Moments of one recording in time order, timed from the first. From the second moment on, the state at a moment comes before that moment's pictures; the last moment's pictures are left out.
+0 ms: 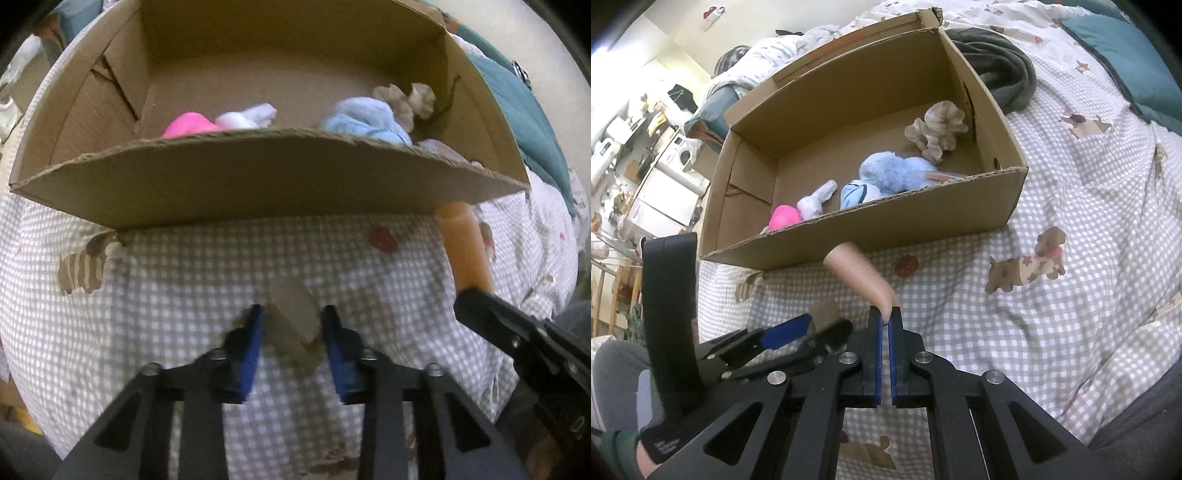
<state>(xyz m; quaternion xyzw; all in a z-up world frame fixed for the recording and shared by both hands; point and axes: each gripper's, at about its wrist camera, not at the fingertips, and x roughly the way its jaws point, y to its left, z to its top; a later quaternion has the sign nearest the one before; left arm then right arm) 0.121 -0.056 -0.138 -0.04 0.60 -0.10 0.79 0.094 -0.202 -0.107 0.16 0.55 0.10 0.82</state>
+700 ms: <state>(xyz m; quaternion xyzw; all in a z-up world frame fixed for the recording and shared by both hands) 0.100 0.001 -0.098 -0.06 0.56 -0.02 0.83 0.089 -0.184 -0.104 0.13 0.54 0.13 0.82</state>
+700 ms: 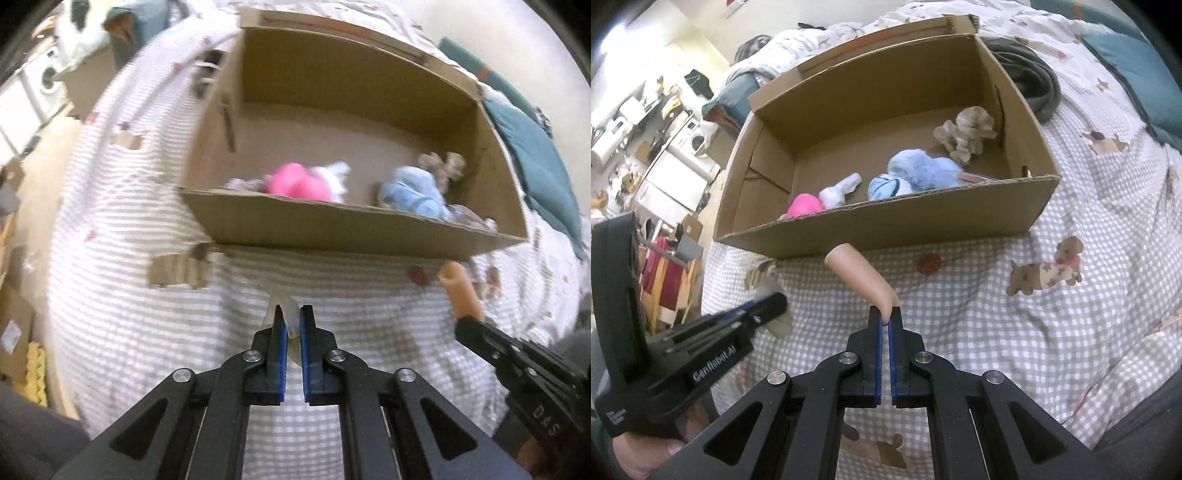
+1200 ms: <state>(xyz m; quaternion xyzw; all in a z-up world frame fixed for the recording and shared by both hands) 0.087 0.019 -0.057 -0.06 0.48 0.03 0.87 0.084 -0.183 -0.087 0.15 0.50 0.17 0.84</state>
